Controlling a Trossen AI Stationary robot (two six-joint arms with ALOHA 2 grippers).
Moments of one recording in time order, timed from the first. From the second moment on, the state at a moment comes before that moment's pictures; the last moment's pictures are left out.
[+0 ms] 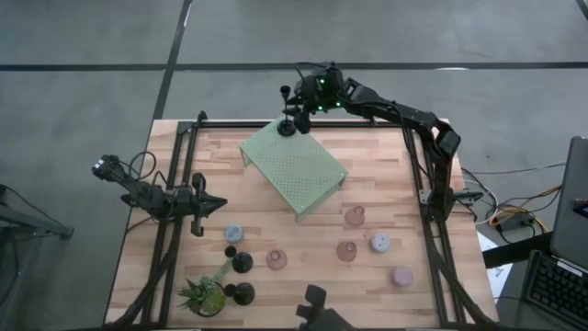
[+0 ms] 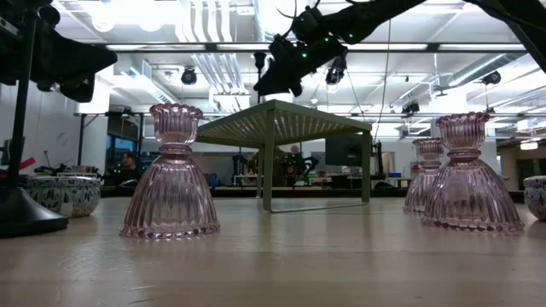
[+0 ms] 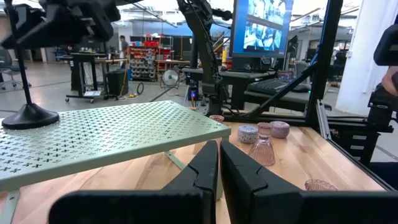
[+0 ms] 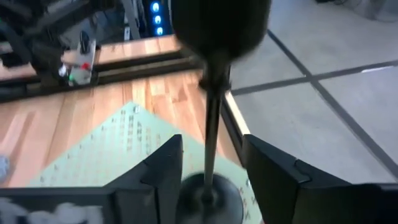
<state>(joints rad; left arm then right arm) -0.57 0.04 0.01 0.07 -0.67 0.00 -0.58 1.95 1.76 -0.33 -0.34 -0.13</state>
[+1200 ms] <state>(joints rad) -0.57 0.04 0.01 0.07 -0.67 0.00 -0.52 1.79 1.75 -0.99 -0.58 -0.45</state>
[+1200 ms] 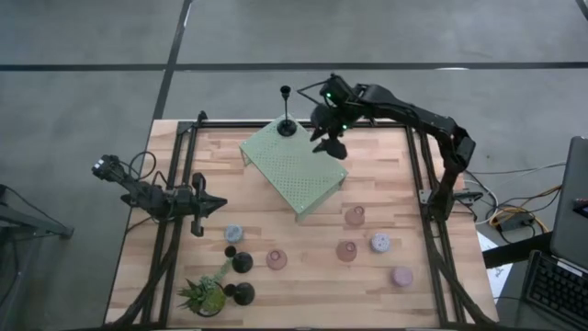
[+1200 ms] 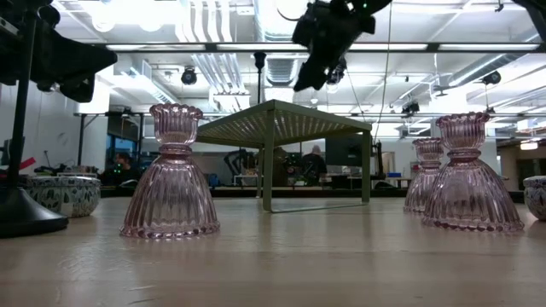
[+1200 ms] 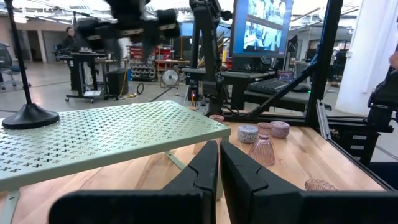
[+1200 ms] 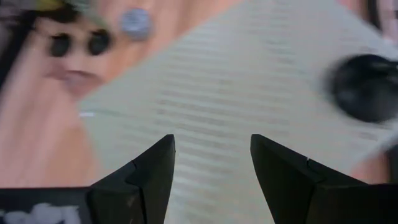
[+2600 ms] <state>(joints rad) -0.57 0.04 0.01 0.07 -0.67 0.00 -0.03 1.29 1.01 -1.00 -0.16 0.01</state>
